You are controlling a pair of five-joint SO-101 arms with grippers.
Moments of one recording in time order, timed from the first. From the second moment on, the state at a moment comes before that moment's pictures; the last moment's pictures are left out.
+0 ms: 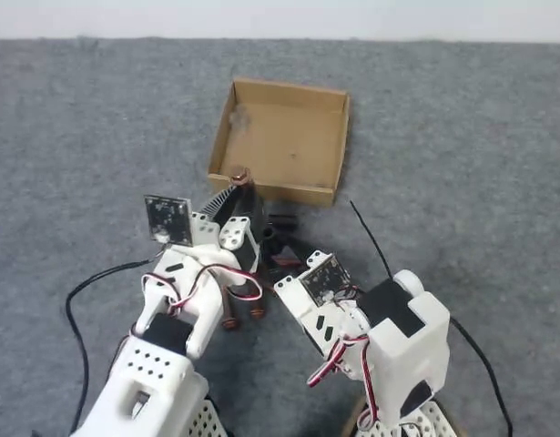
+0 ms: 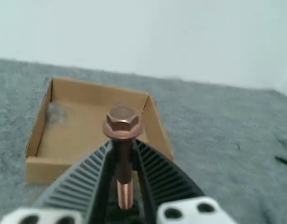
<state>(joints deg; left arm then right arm) 14.7 -67.6 88.4 7.3 21.9 -40.1 19.4 86.0 -85.3 5.7</state>
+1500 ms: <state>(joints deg) 17.1 -57.7 88.5 0.2 21.9 -39.3 19.5 85.9 -82.5 5.7</state>
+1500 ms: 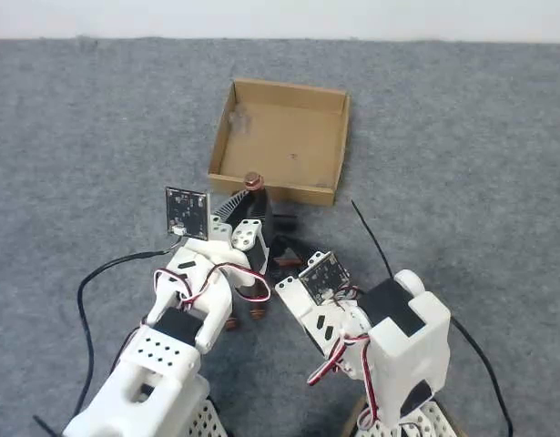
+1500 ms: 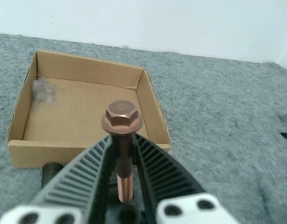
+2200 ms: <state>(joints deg) 19.7 -57.7 88.5 1.3 20.4 -37.5 19.5 85.9 -83.7 5.7</state>
